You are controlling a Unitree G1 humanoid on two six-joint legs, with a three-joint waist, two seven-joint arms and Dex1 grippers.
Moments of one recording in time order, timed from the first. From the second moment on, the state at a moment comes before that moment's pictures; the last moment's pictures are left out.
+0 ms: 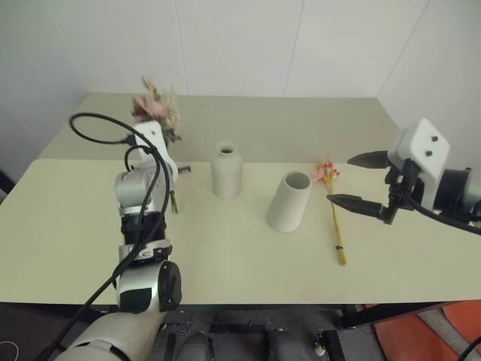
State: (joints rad) left arm -1.01 0.16 0.38 0.29 -0.07 0.83 0.30; right arm -0.43 -1.14 -0.27 -0.57 0.65 0.88 0.82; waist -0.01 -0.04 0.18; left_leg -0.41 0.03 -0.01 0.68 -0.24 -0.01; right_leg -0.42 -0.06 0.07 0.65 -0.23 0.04
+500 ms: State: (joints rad) left arm -1.35 0.13 0.82 0.93 -0.73 0.15 -0.28; right arm -0.37 -1.06 -0.36 -0.66 0.69 0.91 0.72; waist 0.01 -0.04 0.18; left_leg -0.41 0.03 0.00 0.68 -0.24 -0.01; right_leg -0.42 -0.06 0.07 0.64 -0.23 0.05
